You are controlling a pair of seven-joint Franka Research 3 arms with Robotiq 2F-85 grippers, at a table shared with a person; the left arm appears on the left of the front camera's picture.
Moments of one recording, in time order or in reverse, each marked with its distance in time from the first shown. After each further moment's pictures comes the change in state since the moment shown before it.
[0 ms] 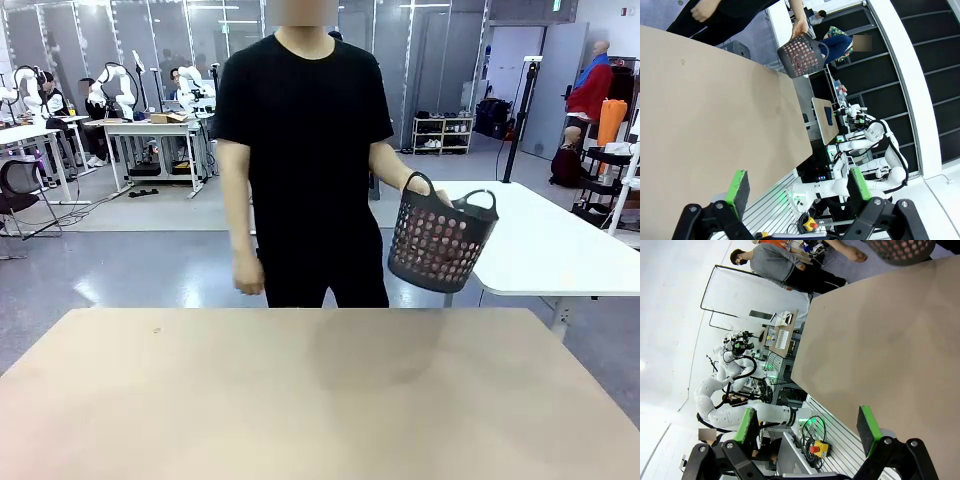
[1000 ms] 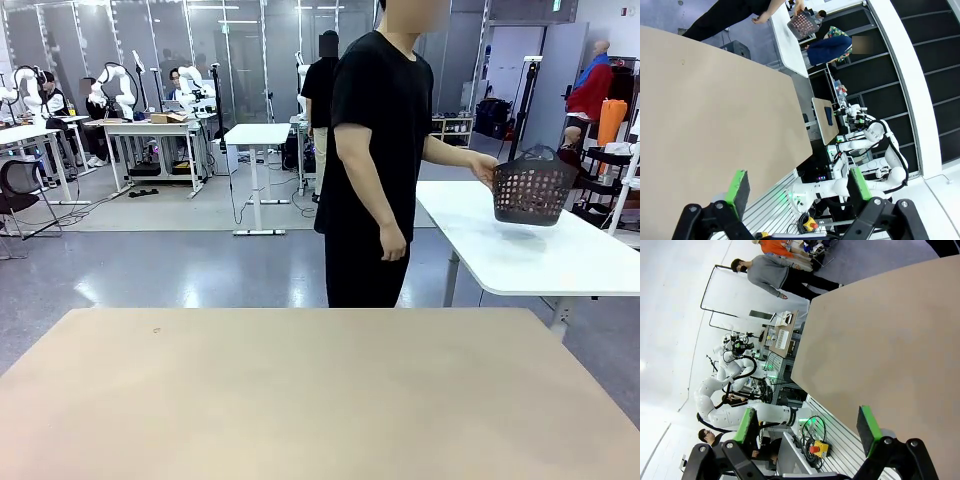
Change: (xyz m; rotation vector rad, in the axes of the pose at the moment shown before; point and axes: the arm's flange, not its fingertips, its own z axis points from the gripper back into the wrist) left arm 0.000 0.000 0.000 0.000 0.000 0.000; right arm 0.000 0.000 0.000 0.000 0.000 0.000
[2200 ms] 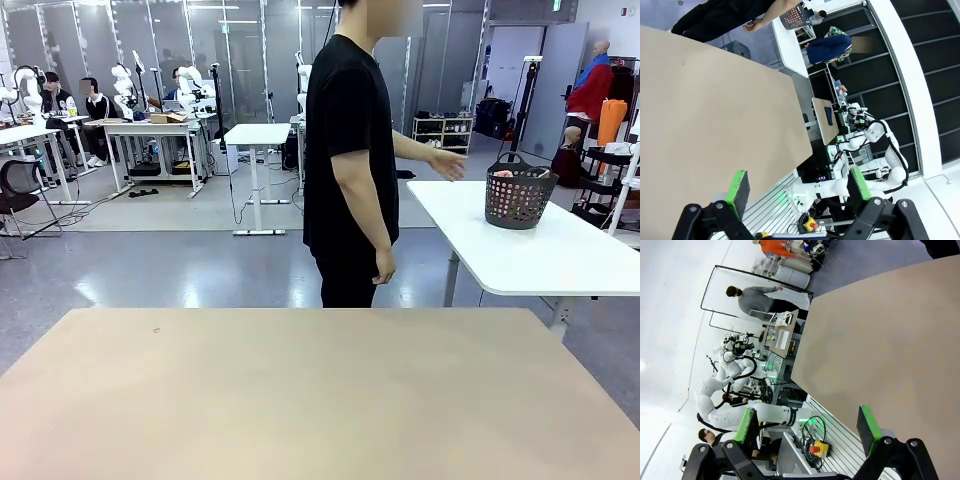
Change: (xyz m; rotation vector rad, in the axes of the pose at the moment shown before) left arm 0.000 0.000 0.000 0.000 0.000 0.000; right arm 0.000 0.000 0.000 0.000 -0.001 0.000
